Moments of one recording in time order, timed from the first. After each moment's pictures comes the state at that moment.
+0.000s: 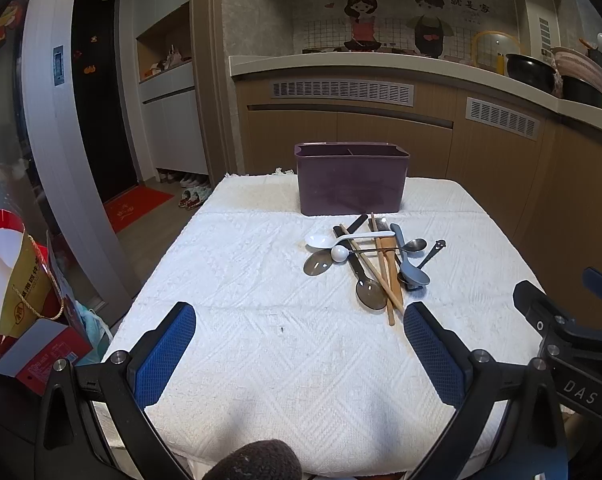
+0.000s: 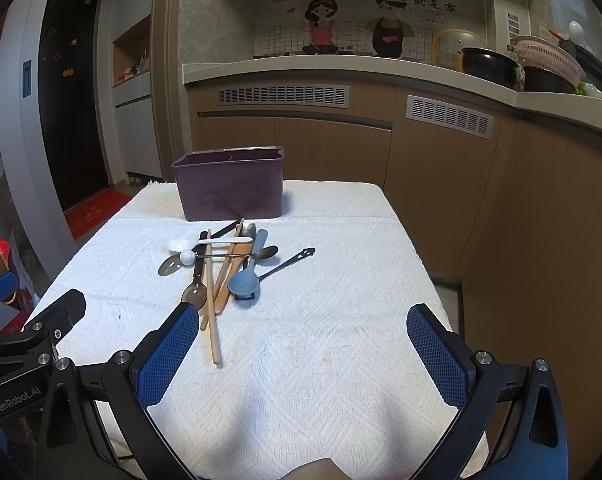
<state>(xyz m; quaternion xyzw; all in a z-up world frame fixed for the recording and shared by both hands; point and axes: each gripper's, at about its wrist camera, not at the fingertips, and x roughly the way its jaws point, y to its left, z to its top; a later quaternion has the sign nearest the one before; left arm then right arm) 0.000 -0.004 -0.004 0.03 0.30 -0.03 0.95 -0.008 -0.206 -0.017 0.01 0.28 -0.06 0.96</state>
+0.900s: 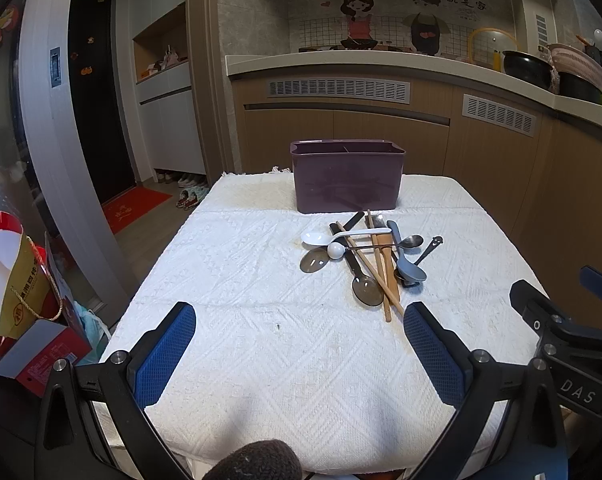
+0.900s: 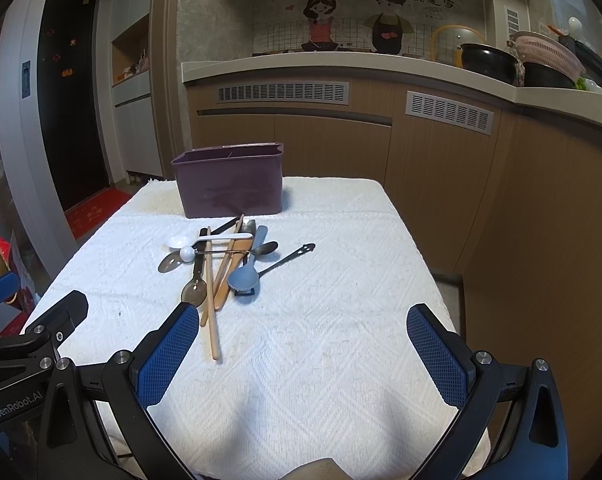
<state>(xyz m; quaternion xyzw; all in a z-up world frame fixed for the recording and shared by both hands) -0.002 -0.008 -0.005 0.03 0.30 -0.03 0.95 -0.009 -0.207 -0.020 0.01 0.28 -0.06 0.96</state>
